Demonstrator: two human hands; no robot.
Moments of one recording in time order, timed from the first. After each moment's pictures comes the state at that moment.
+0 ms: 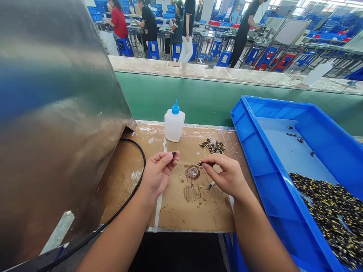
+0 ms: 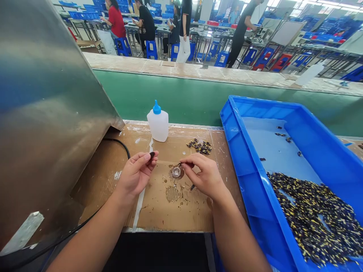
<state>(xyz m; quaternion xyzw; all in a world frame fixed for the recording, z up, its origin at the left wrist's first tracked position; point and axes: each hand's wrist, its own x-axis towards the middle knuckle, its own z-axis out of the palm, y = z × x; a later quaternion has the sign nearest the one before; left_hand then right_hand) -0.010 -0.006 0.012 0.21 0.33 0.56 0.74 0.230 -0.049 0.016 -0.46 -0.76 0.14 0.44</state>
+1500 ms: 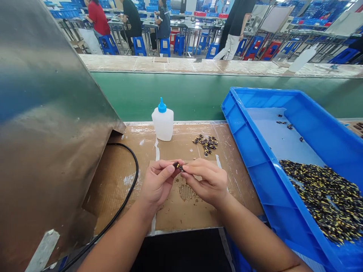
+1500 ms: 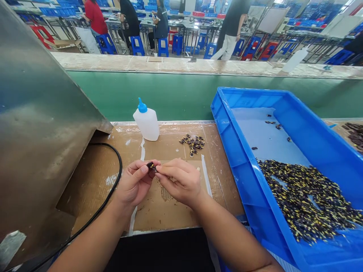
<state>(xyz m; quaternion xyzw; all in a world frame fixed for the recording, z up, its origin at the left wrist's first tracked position) 0.005 -0.027 0.014 0.30 0.24 0.51 0.77 0.174 -0.059 0.013 -0.35 -0.72 0.08 0.60</state>
